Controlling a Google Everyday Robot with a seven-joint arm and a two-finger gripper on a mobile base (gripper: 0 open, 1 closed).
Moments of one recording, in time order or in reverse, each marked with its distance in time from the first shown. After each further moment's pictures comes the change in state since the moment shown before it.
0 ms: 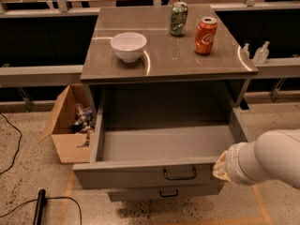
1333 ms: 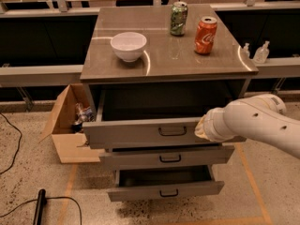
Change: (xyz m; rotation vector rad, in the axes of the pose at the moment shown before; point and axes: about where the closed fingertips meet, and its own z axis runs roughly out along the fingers) arm -0.043 -0.130 0.065 0.156 -0.064 -0.077
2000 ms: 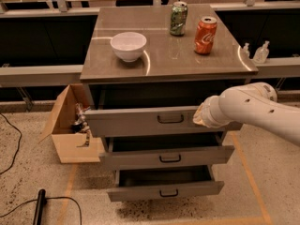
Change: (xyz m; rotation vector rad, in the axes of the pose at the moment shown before) arm -0.003 -0.051 0.027 0.043 -0.012 -0.008
